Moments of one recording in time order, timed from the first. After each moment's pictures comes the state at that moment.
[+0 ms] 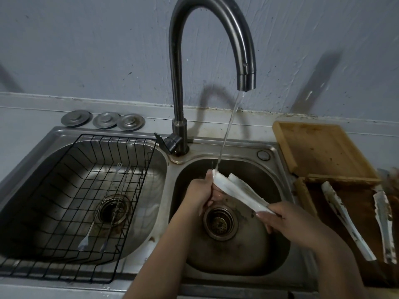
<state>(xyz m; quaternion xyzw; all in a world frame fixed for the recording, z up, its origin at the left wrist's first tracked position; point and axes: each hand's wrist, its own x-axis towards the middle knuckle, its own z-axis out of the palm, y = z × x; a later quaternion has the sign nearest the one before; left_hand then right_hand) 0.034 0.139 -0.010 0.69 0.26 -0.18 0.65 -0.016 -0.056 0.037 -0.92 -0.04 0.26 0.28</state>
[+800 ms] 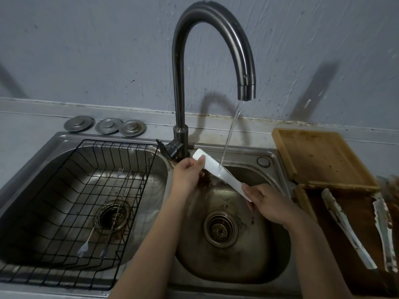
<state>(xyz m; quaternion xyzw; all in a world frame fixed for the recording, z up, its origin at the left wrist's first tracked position) 0.059 0.167 0.001 0.66 0.22 0.02 0.72 0.025 -0.024 0.033 -0.91 -0.07 0.20 0.37</state>
